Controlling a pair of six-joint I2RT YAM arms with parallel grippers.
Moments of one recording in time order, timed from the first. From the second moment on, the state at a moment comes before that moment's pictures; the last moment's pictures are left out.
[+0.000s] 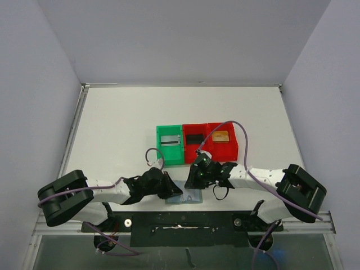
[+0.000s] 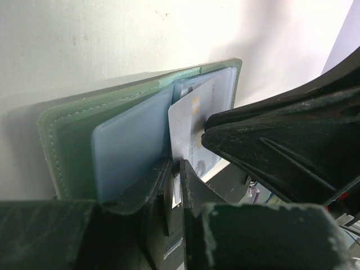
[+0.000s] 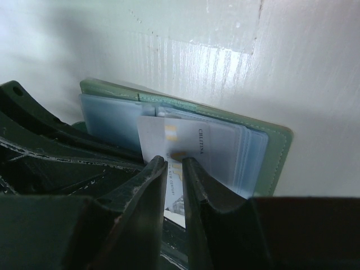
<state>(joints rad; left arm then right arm) -1.03 1.36 0.29 0.38 0.06 -1.37 0.94 1.39 0.61 -0.18 -0.08 0.98</state>
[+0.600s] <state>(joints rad) -1.02 1.36 0.29 0.39 0.06 -1.38 0.96 1.35 0.64 -0.32 -0.02 0.98</state>
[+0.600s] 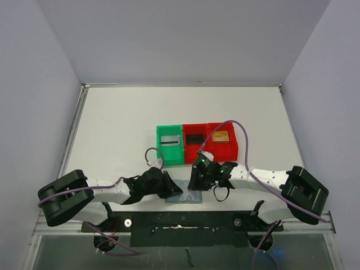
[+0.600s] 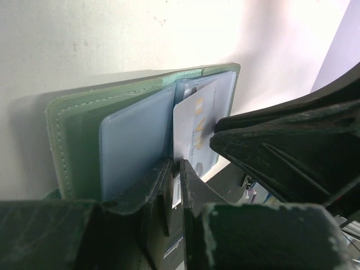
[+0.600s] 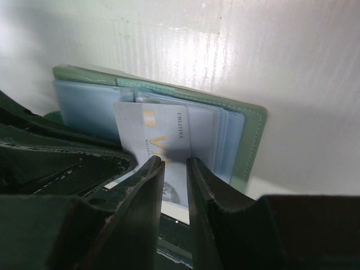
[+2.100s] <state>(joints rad) -1.01 0.88 0.26 0.05 -0.04 -1.22 0.91 1.17 0.66 -0.24 0.03 0.93</state>
